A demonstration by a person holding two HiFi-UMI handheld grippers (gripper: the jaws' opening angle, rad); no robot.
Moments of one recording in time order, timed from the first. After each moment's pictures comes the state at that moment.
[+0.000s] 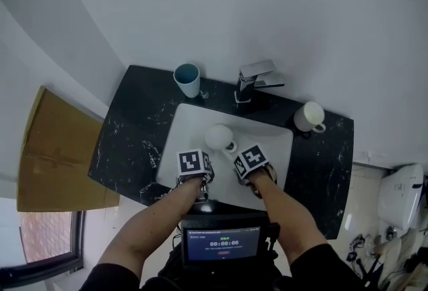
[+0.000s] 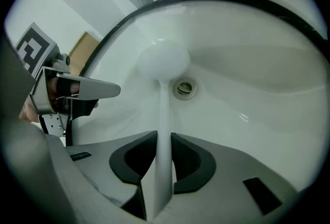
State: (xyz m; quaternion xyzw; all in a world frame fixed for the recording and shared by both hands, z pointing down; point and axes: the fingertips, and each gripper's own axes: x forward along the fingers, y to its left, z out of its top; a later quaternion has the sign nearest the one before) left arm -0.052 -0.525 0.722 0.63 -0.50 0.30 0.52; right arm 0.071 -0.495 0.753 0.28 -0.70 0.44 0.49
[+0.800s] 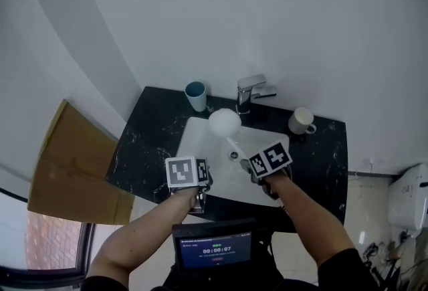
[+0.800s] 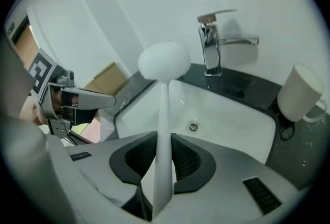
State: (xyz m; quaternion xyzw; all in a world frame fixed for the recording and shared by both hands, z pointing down) left arm -0.061 -0.467 0.532 0.72 -0.52 0.24 0.39; right arm 0.064 -0.472 0.580 0.32 -0.81 0.35 0.35
